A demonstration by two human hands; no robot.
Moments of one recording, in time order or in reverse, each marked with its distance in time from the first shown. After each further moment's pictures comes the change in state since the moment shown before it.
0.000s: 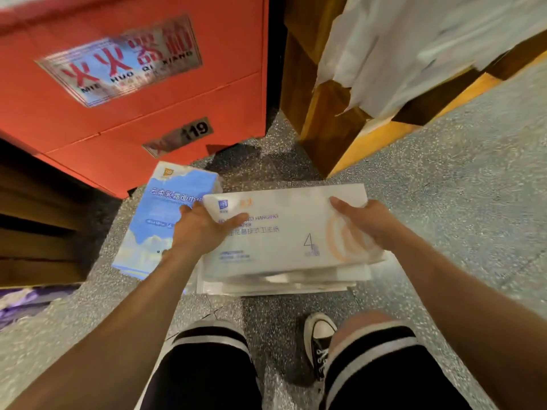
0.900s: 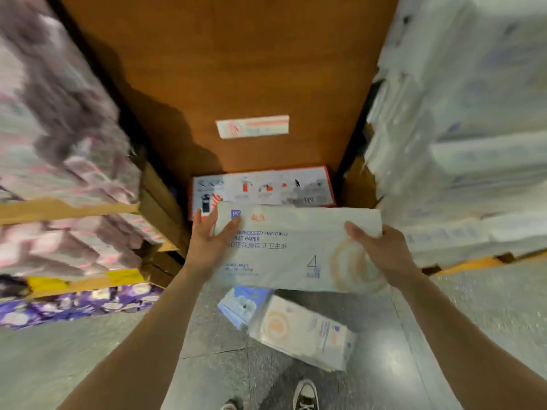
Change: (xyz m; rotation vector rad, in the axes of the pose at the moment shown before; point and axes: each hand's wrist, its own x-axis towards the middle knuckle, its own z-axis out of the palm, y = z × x) left_hand -0.288 0.117 -0.461 -0.894 0.492 0.129; right_hand -0.359 -0.388 -0.208 0.034 -0.086 -0.468
